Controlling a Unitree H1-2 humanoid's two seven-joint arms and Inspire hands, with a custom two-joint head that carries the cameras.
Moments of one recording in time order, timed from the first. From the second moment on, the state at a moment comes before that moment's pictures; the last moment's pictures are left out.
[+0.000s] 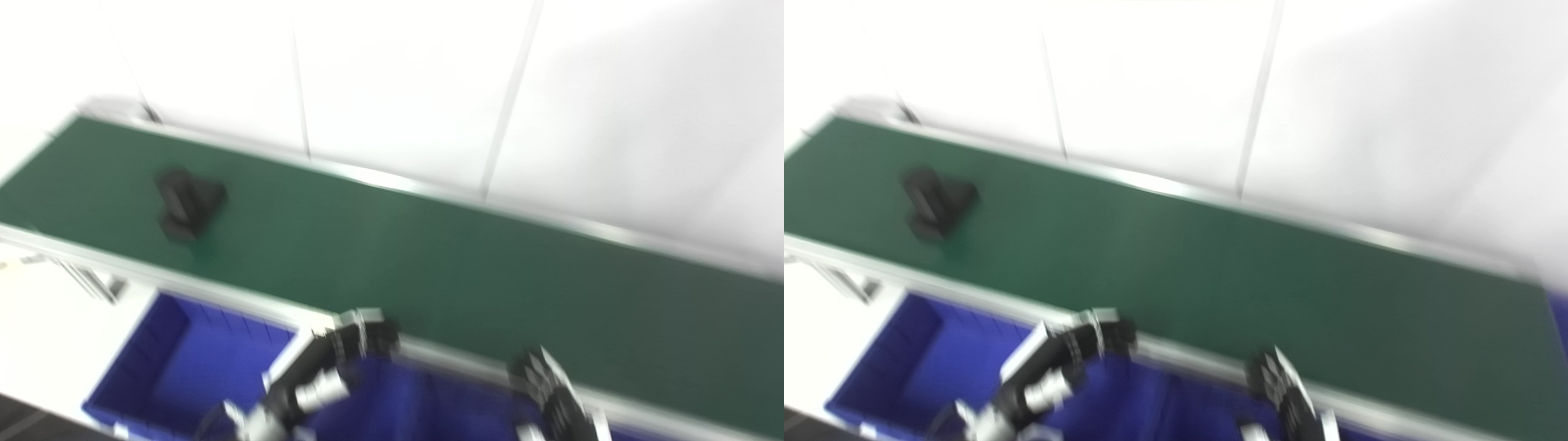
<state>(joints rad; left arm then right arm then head) 0.26 0.13 -0.20 -0.05 -0.12 -0.23 -0.33 0.43 -0.06 0.18 -0.12 -0.12 -0.35 -0.01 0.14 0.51</state>
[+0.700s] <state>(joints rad) 0.24 0.10 -0.20 0.03 -0.12 -0.29 -0.33 0.41 -0.08 0.16 -0.08 -0.10 -0.37 -0.01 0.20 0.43</state>
